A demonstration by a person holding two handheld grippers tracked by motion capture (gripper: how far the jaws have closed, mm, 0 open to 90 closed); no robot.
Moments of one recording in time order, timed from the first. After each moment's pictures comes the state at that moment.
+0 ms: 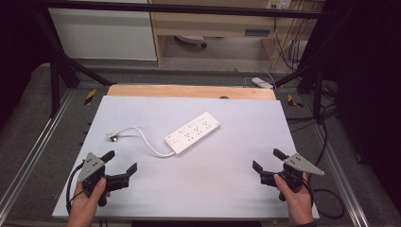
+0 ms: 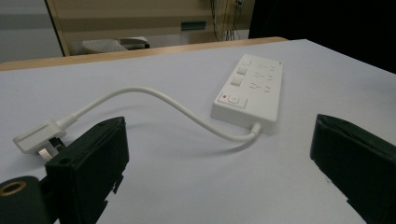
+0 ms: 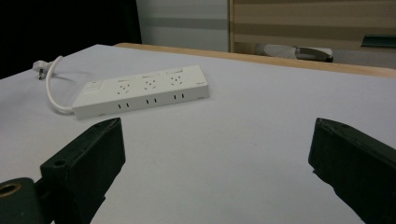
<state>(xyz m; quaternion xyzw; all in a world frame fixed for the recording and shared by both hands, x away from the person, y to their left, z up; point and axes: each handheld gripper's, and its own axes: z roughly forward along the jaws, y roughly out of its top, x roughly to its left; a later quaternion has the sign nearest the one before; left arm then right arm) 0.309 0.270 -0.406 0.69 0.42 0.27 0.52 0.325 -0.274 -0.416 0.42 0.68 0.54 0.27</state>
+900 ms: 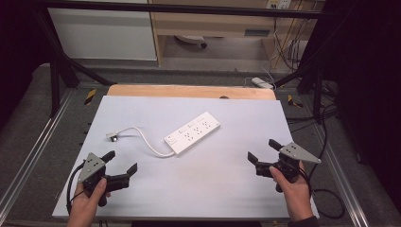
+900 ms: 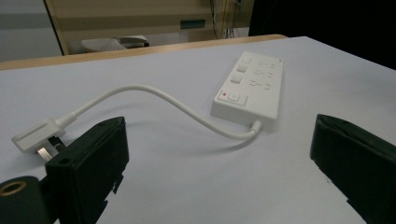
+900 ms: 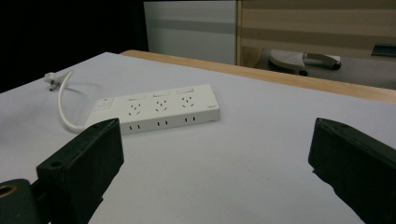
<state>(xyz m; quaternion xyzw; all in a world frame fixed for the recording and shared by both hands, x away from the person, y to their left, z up) 0.309 0.269 -0.408 0.69 0.42 0.27 0.52 0.341 -0.257 -0.383 0.41 0.69 0.54 0.26</state>
